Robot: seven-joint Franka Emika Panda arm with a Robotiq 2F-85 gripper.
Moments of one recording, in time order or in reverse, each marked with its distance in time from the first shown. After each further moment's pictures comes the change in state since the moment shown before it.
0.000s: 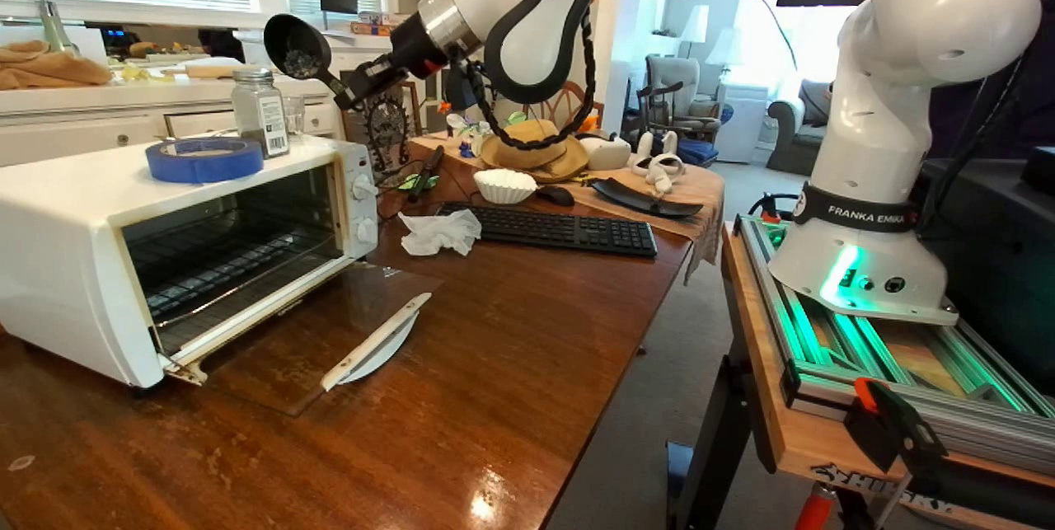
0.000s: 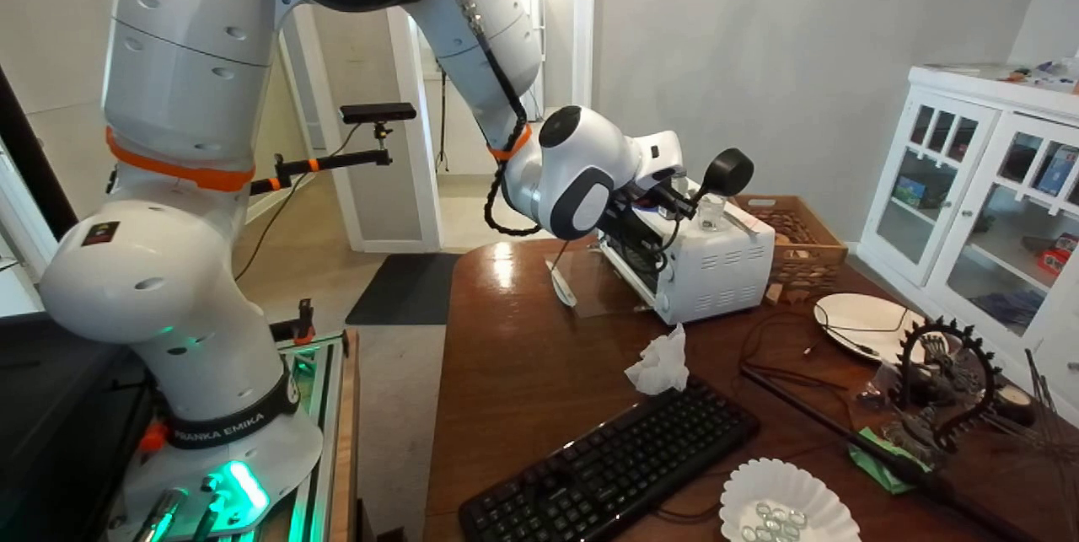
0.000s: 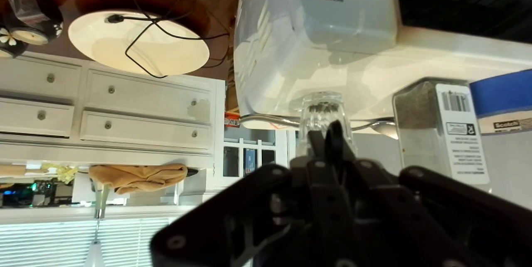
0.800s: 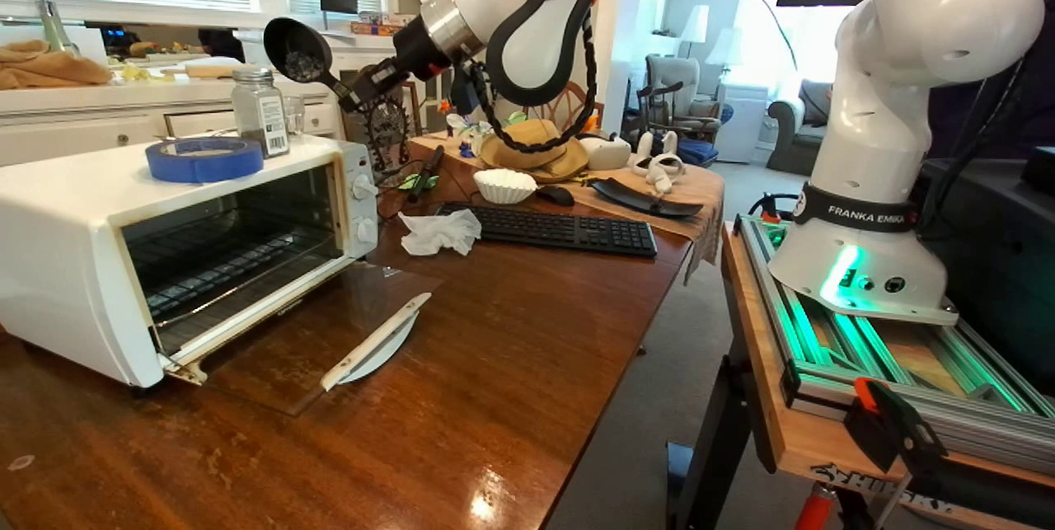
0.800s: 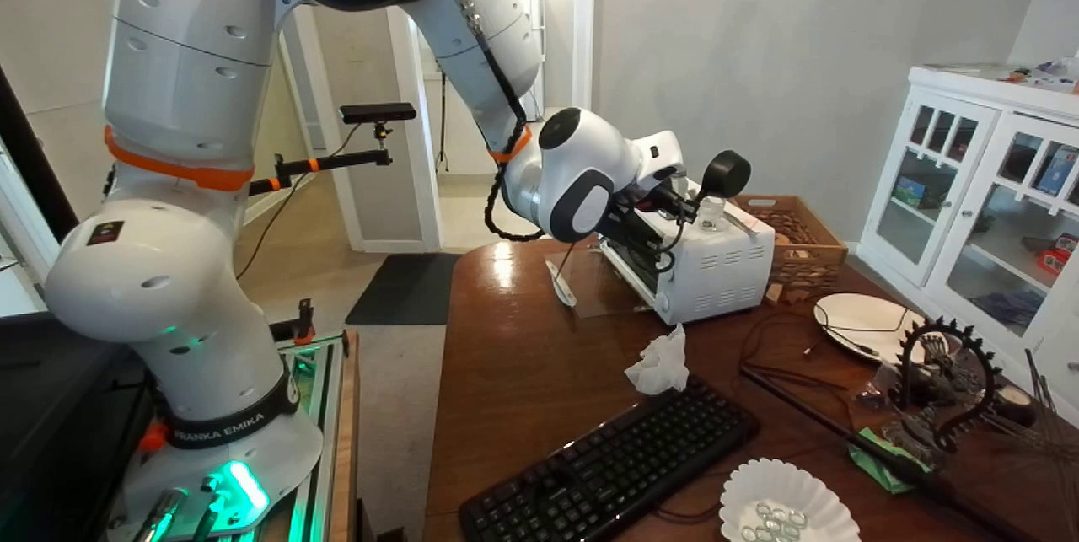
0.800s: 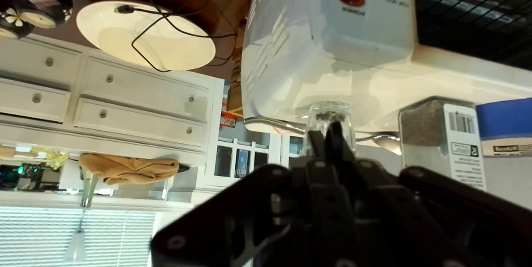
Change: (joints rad) arm 0.032 0.000 -0.041 -0.006 0.000 0.000 -0.078
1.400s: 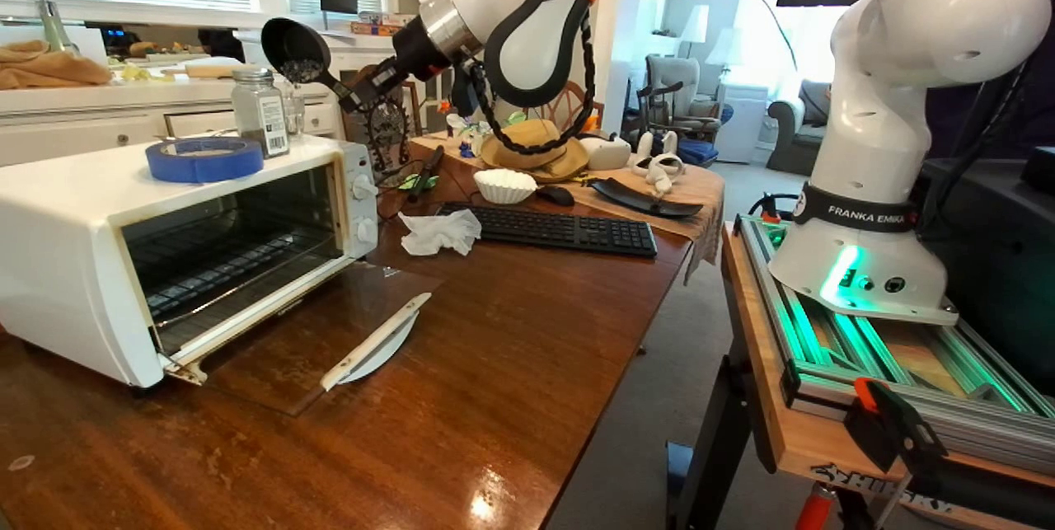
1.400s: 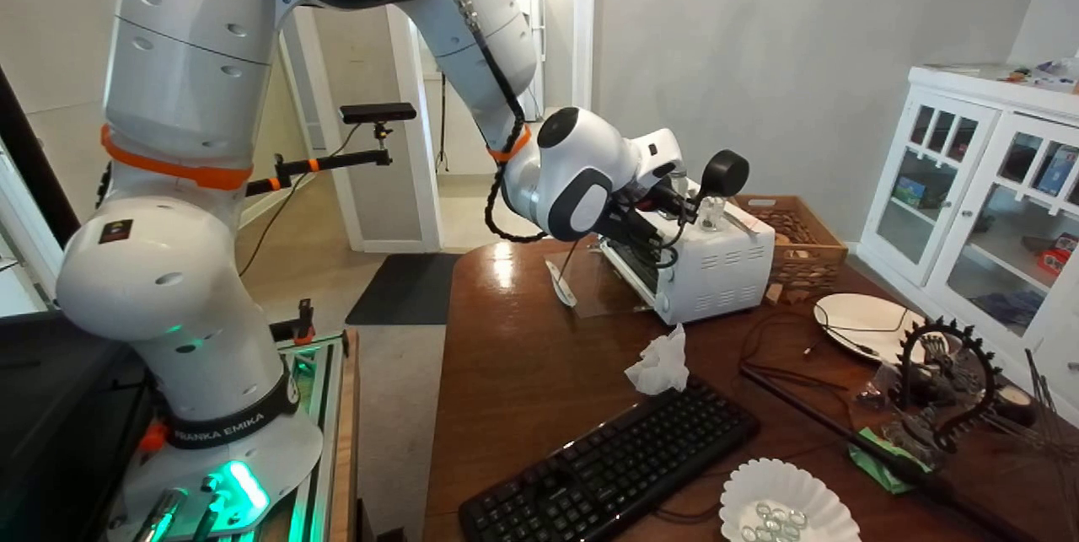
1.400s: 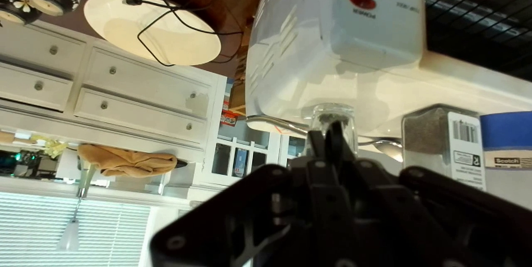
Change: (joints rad) arm 0.067 -0.001 -0.061 0.000 0.032 0.000 -0.054
